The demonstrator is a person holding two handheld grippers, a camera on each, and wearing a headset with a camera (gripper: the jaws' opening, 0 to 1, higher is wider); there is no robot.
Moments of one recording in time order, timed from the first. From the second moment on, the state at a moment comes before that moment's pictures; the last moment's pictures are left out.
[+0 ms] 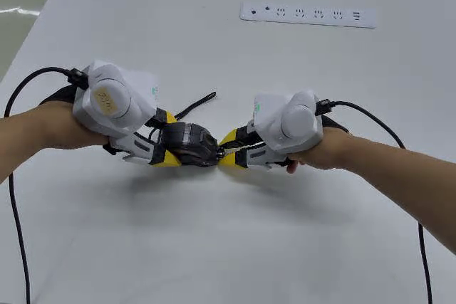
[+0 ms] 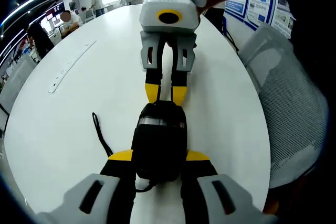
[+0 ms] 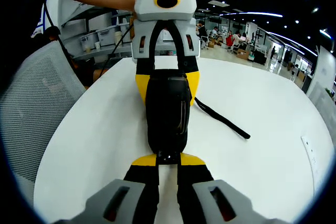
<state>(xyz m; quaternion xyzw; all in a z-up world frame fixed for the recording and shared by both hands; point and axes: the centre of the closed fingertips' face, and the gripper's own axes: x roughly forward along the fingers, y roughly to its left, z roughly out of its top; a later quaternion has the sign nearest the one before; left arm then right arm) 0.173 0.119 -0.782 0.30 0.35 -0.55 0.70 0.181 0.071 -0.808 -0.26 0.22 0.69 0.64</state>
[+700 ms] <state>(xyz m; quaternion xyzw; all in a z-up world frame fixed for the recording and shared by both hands) 0.173 0.120 -0.782 0.30 0.35 -0.55 0.69 0.181 0.071 -0.806 -0.27 0.22 0.69 0.64</state>
